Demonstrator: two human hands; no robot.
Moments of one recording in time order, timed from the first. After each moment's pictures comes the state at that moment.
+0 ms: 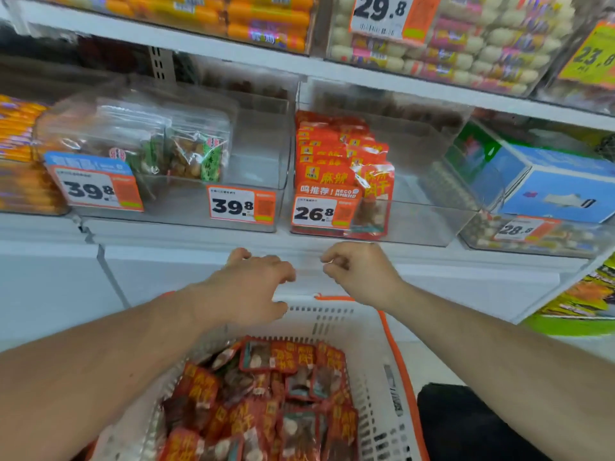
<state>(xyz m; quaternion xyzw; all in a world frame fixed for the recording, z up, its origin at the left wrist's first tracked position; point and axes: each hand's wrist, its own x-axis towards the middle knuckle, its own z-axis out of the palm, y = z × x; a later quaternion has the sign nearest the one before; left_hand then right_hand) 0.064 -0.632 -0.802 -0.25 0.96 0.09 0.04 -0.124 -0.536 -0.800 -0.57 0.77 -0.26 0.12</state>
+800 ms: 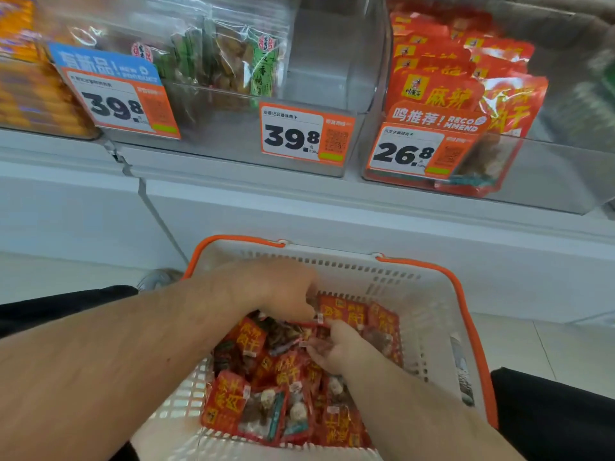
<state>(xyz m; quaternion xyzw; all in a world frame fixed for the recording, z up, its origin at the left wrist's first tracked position) 0.081 -0.647 -0.859 -0.27 0.90 0.22 0.27 -0.033 -0.561 -1.053 0.26 0.63 -0.42 0.60</state>
